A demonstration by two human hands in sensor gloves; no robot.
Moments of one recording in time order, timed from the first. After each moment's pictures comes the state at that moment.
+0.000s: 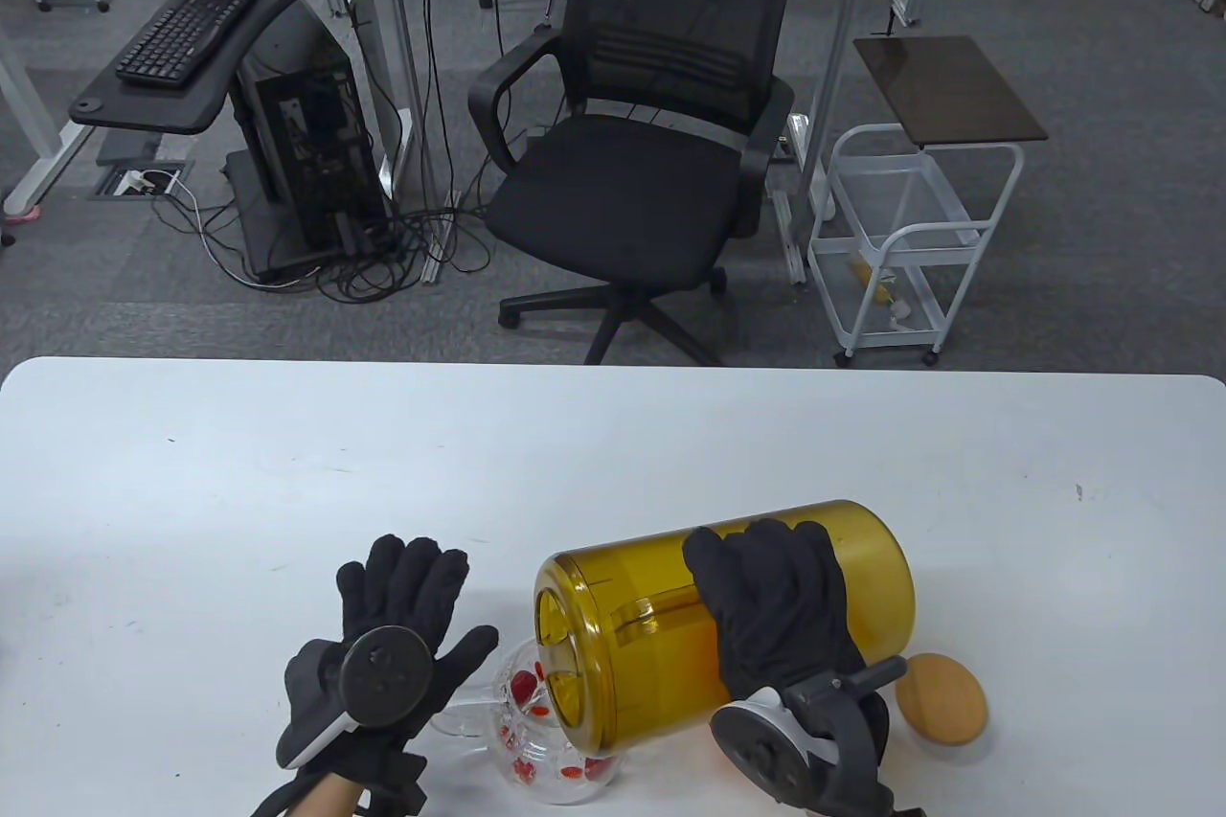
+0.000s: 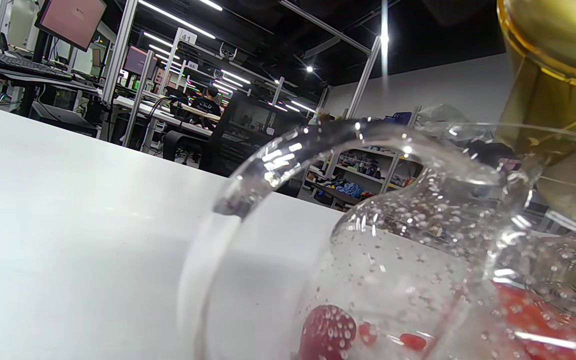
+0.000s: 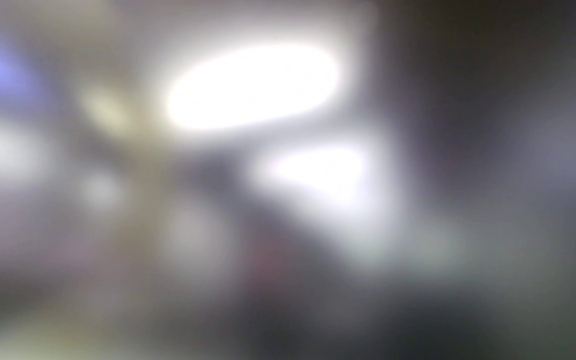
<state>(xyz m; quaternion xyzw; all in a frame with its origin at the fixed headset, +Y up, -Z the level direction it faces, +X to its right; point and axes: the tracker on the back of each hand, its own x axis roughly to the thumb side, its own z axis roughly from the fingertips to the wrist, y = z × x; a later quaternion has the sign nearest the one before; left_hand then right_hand) -0.215 -0.703 -0.293 0.04 -0.12 0.18 0.98 0.100 -0.581 -0.239 0.18 -0.36 0.91 0.07</state>
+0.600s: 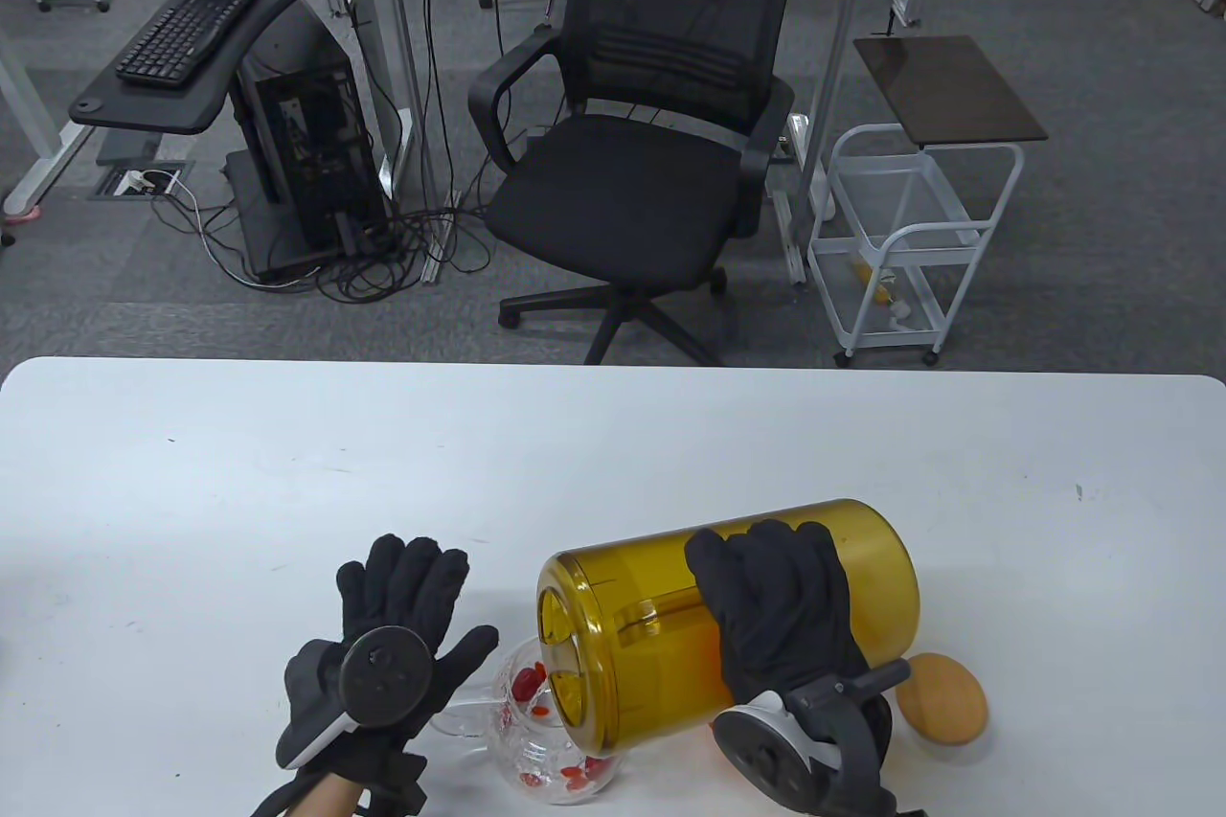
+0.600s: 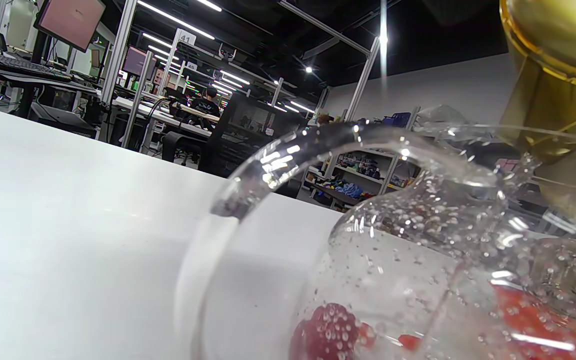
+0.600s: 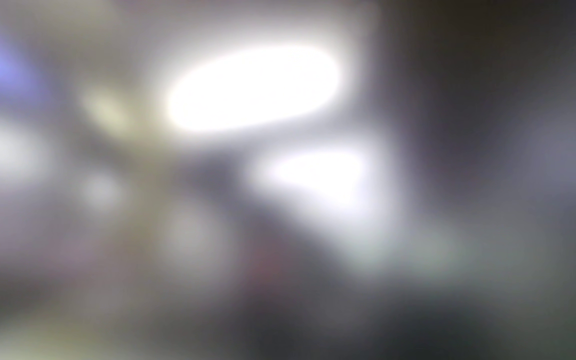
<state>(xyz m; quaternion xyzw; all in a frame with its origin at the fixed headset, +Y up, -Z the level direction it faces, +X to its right) -0.215 -0.703 -0.294 0.04 -0.12 0.18 0.98 0.101 -0.581 -0.237 0.18 -0.36 0.91 0.07</state>
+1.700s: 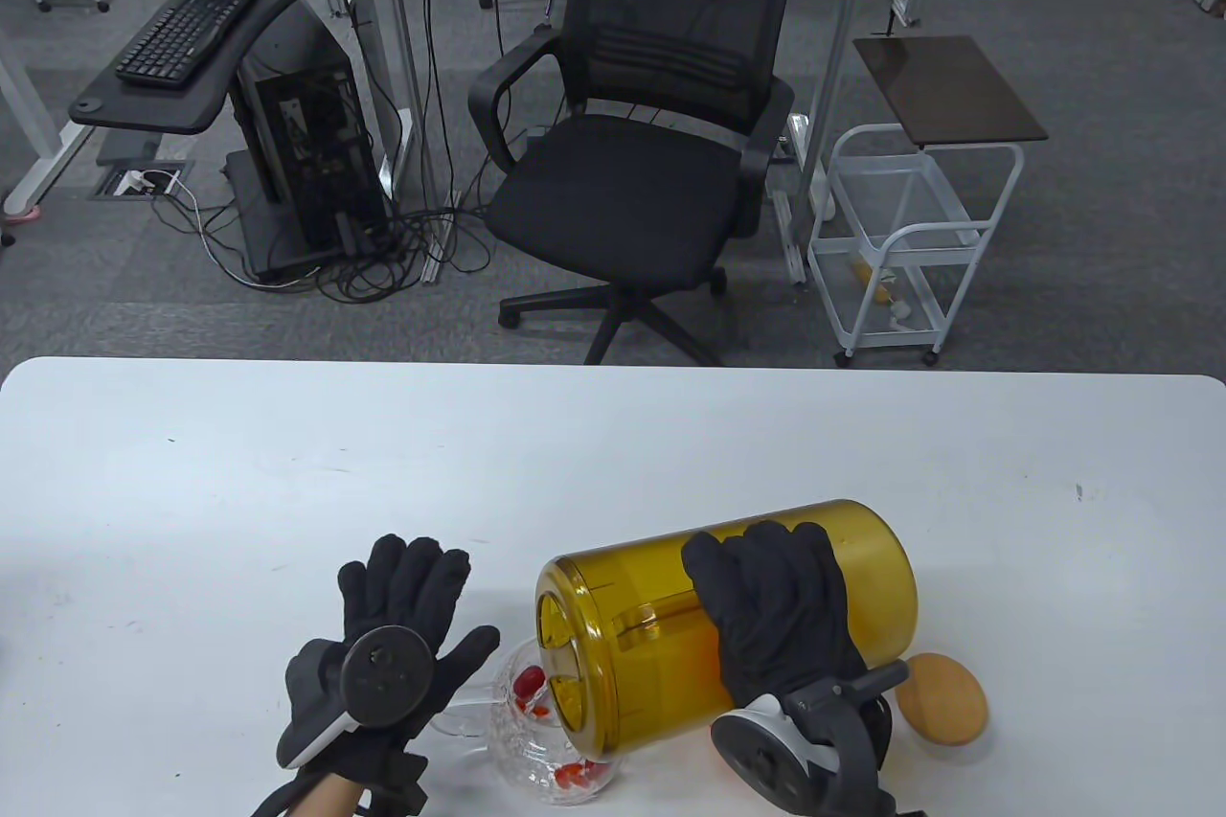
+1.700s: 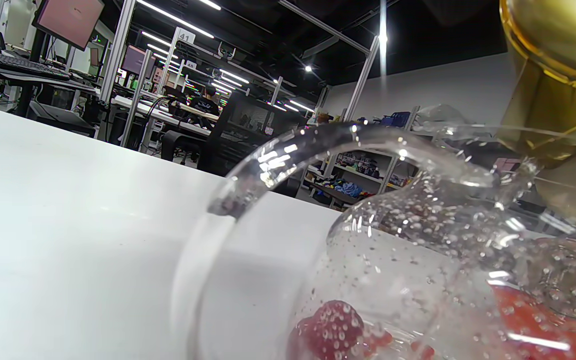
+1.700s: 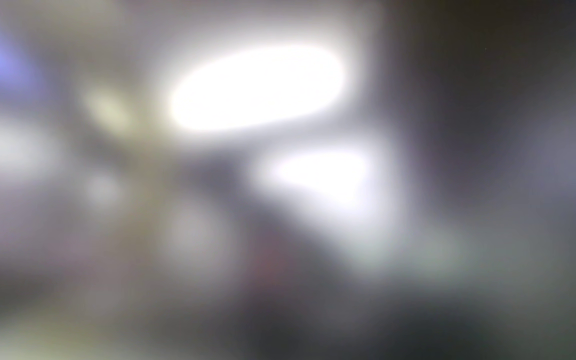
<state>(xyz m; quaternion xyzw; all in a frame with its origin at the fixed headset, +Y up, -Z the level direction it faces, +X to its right) -0.214 -0.702 -0.293 0.04 -0.12 0.18 0.98 0.100 -0.582 -0.236 0.18 -0.36 0.91 0.07</state>
